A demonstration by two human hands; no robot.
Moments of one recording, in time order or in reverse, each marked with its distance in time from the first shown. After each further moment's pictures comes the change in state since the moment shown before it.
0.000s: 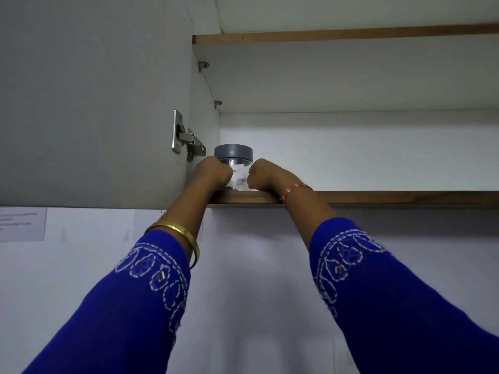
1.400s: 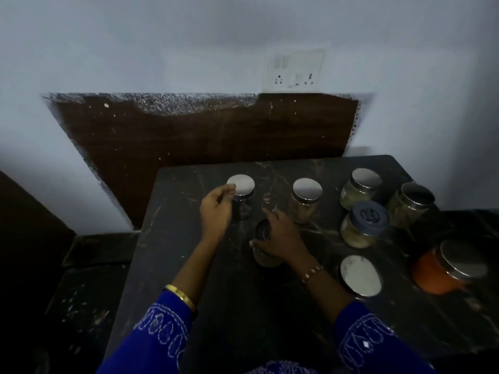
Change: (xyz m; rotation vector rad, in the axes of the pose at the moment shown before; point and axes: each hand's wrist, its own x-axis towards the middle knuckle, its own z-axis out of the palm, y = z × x) left_hand -0.542 -0.135 0.137 -0.510 -0.401 -0.682; right_hand -0.594 0.144 0.213 0.030 -0.630 0.510
